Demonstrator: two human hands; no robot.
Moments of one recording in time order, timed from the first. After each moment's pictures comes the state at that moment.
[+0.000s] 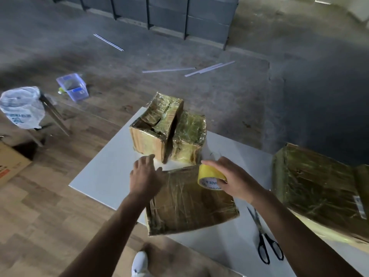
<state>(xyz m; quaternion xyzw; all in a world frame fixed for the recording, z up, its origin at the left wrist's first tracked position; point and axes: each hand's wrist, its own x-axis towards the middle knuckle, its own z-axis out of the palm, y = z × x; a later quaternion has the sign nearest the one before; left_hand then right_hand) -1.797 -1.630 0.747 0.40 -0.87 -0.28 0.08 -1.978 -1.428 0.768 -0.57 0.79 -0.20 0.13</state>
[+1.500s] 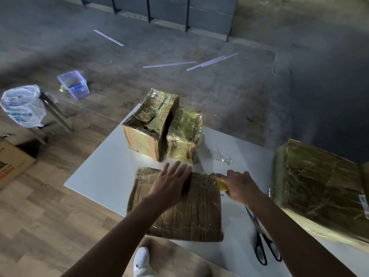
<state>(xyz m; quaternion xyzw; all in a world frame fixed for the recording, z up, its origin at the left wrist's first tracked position) -1.837 -1.584 0.724 0.10 -0.99 -0.09 -0.08 -2.009 -1.403 0.718 -0.52 0.84 0.13 0.08</state>
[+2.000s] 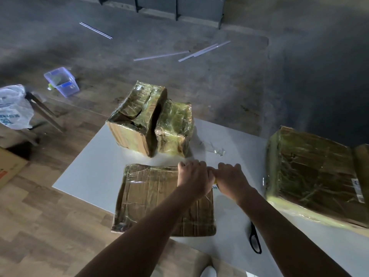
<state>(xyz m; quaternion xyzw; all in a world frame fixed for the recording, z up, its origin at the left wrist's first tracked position) -1.912 -1.510 0.730 0.20 -0.97 -0.06 -0.08 -1.998 -1.400 0.708 -0.51 0.85 0.08 -0.02</state>
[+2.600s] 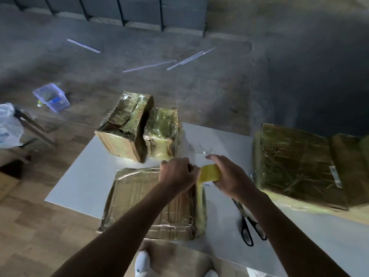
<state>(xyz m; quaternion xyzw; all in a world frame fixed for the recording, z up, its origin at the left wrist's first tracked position) -1.898 -1.519 0.765 0.23 -0.94 -0.25 0.03 -1.991 -1.360 0.751 -0.44 0.86 -0.25 0.08</state>
